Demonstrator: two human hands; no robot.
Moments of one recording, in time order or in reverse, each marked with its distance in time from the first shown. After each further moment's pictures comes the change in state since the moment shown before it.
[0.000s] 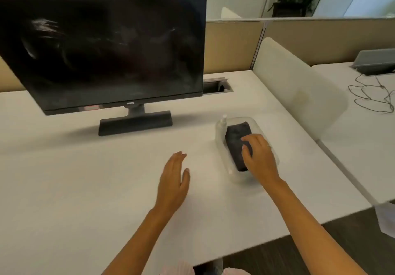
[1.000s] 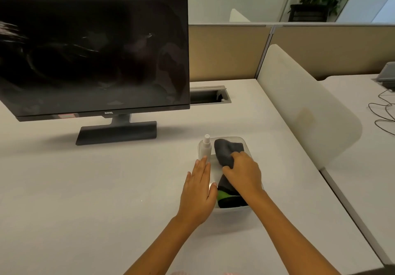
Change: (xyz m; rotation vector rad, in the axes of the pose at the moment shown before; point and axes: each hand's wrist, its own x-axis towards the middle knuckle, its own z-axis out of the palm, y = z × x) left_hand 0.054 0.066 0.122 0.197 -0.152 -0.028; right_hand 0.060 0.039 0.021 -0.168 -0.282 0.187
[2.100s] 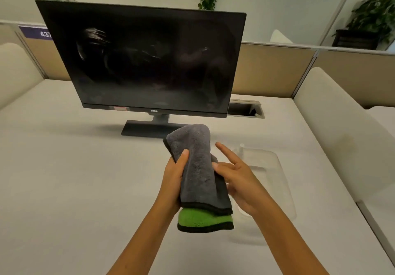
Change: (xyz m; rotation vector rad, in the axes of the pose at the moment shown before) left_hand -0.016 -0.024 -0.131 -1.251 0.329 -0.484; right_hand -0.048 -0.110 -0.043 1.190 -0.693 0.072
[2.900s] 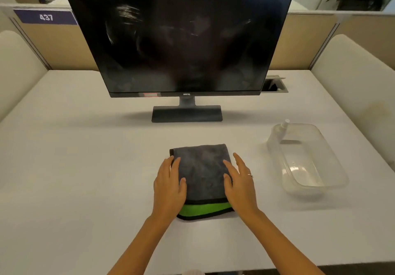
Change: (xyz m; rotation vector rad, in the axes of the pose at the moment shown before) left_hand 0.008 -0.021 -0.205 1.271 0.043 0.461; right_hand 0.044 0.142 0.121 -0.975 0.546 -0.238
